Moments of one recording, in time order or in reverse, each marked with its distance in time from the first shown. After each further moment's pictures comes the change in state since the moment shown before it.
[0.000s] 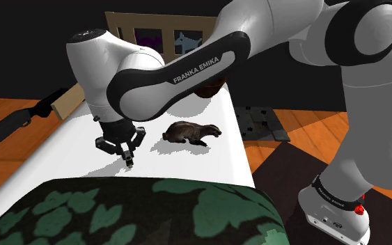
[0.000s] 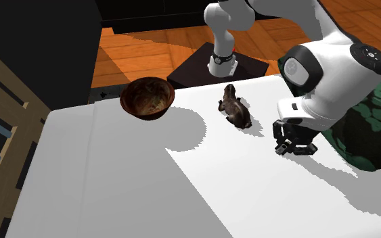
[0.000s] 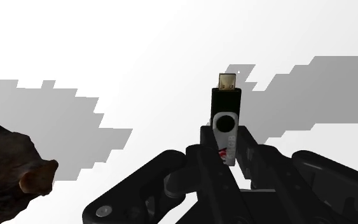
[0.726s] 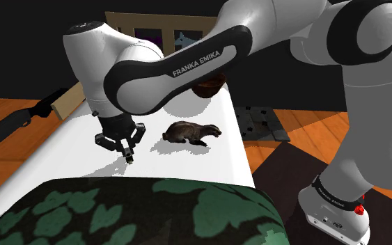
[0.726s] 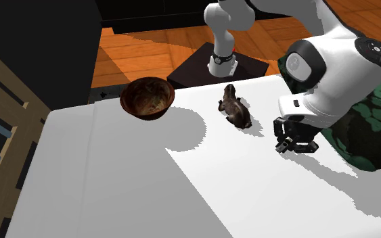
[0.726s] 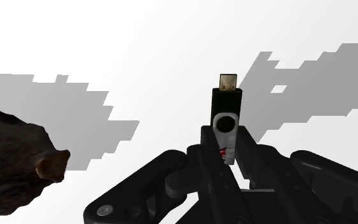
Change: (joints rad) arm -0.001 -0.008 0.003 0.023 0.008 -0.039 -0.008
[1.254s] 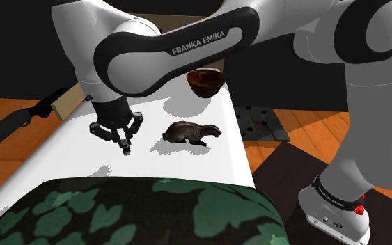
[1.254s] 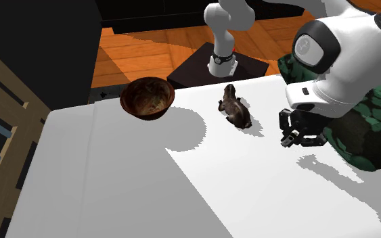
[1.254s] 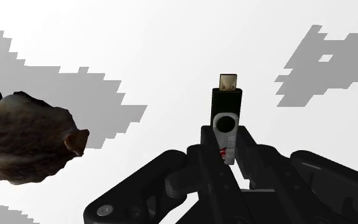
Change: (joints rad) arm 0.005 -0.023 0.011 0.069 0.019 -0.087 -0.016
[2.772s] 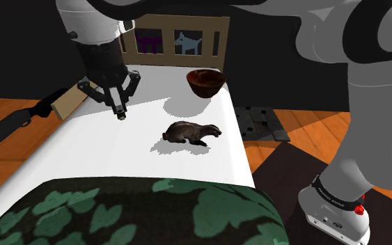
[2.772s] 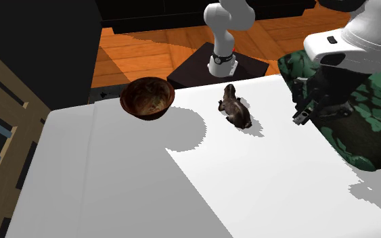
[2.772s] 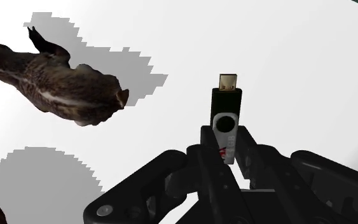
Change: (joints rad) arm 0.029 -0.019 0.009 0.274 0.021 -0.278 -0.059
